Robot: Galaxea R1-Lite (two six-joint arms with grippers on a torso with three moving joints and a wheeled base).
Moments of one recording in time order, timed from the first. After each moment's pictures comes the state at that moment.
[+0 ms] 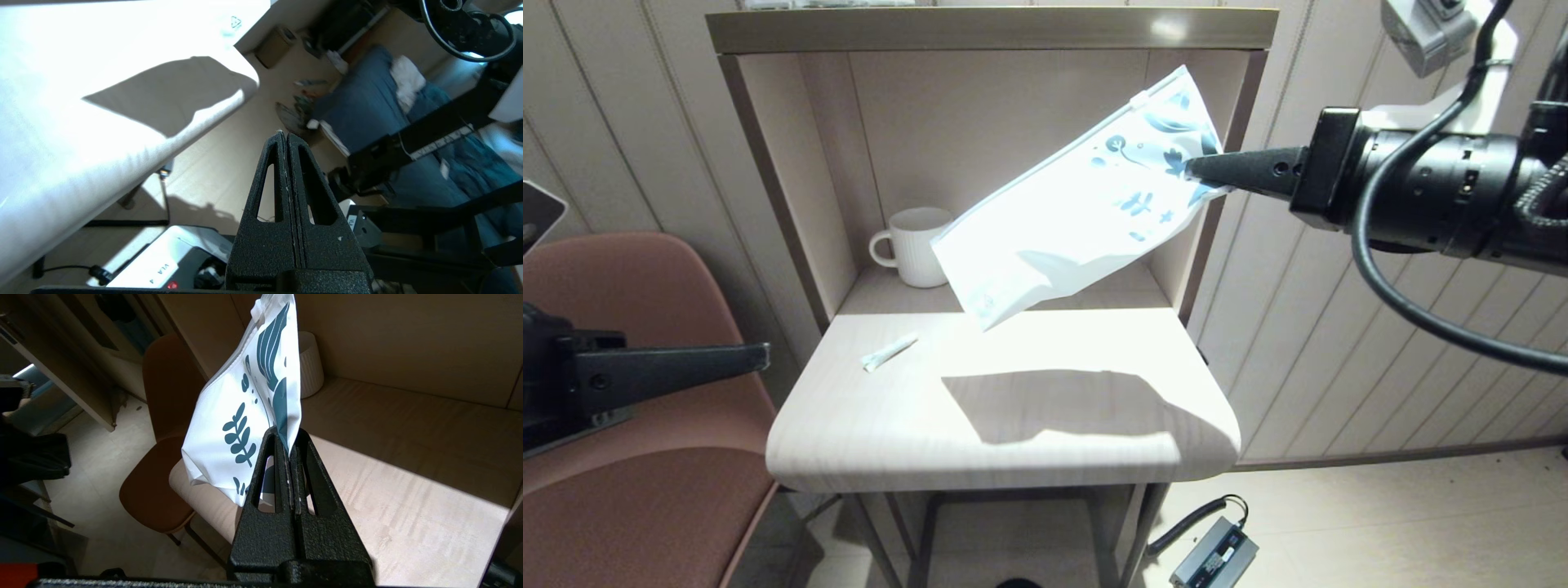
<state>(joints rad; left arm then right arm) -0.05 1.15 -0.79 -0.12 -1.09 -0.35 0.47 1.44 -1.23 -0.26 0.33 0.32</state>
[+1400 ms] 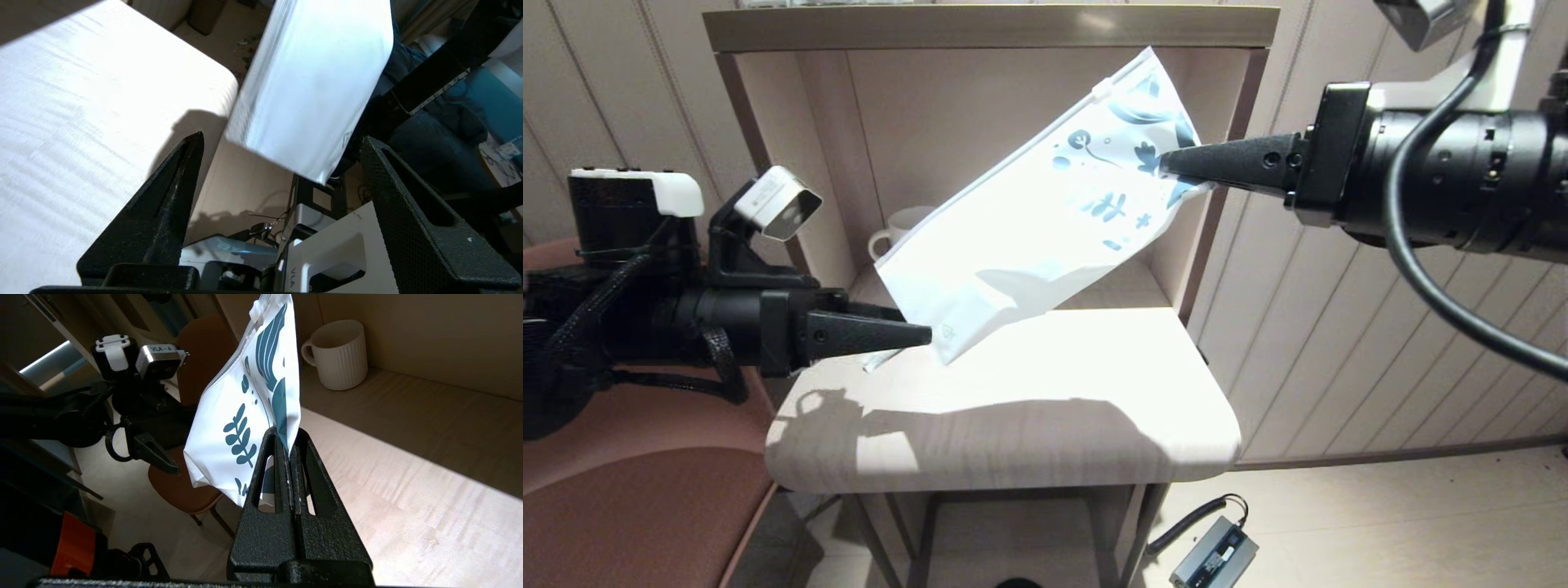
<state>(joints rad) -0.24 1.61 -0.92 -0.46 -1.22 -0.25 0.56 1.43 -1.30 -0.17 0.33 0.32</state>
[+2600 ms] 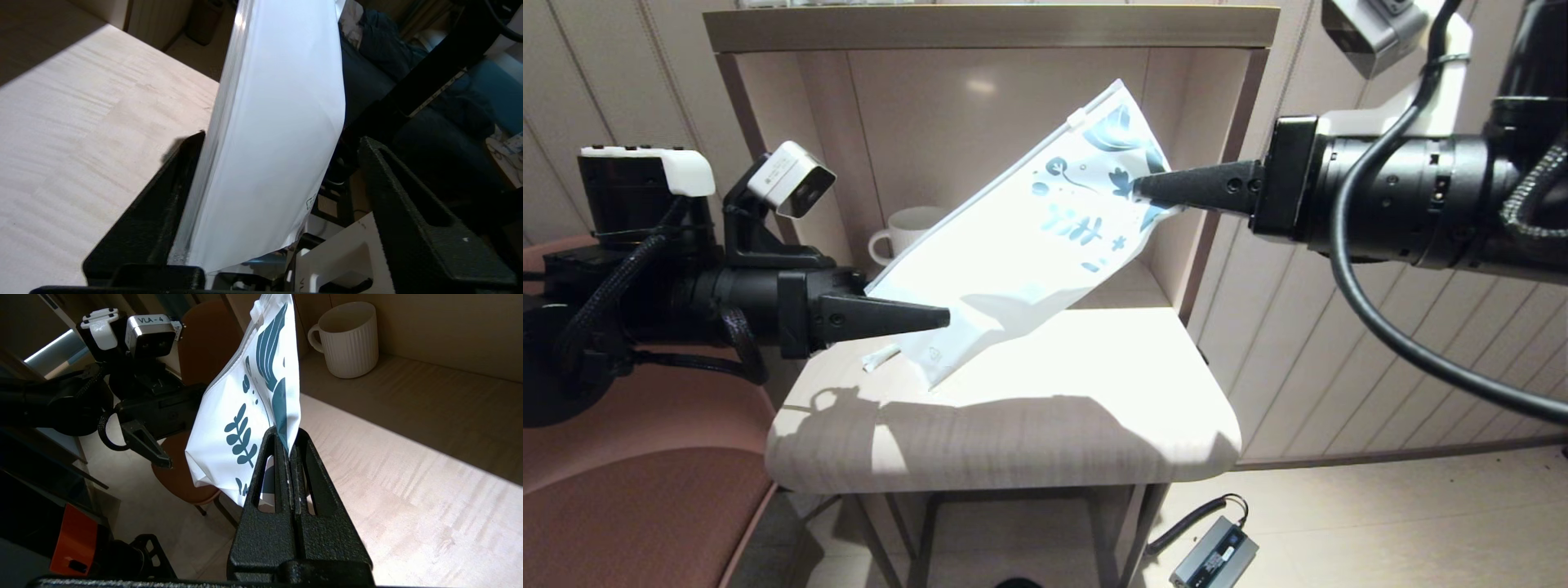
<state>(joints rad) -0.28 1.62 -0.97 -0.50 -1.20 -0.26 0.58 1.47 -1.29 -0.18 0.34 0.32</state>
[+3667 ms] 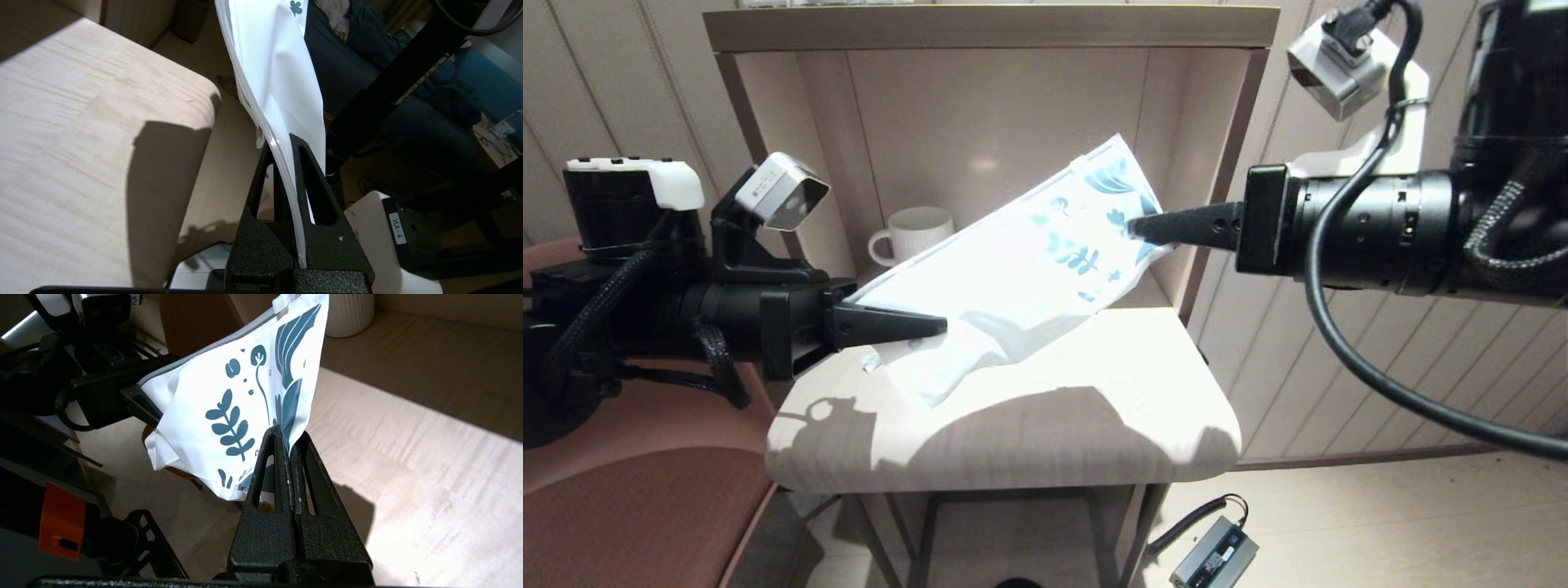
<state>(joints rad) -0.28 1.60 -0.92 -0.54 -1.25 -0.25 0.58 1.48 -1.27 -0.10 0.34 0.30</state>
